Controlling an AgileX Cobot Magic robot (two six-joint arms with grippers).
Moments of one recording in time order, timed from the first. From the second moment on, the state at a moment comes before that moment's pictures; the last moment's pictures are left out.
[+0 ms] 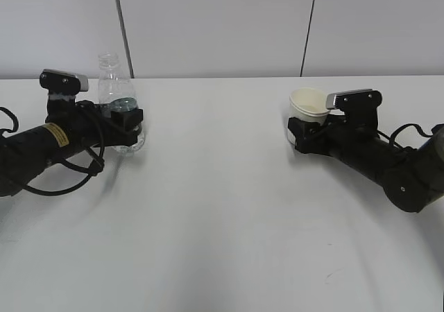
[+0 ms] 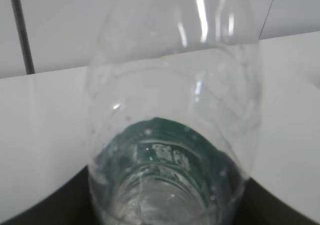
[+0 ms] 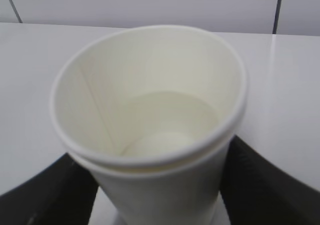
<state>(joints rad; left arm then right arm) -0.13 2.17 -0.95 0.53 -0.95 -0.32 0.08 2.28 -0.98 -0.31 -0.97 0.19</state>
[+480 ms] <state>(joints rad) -0.13 2.17 -0.95 0.54 -0.94 -0.32 0.08 2.28 -0.98 -0.32 -0.97 0.19</state>
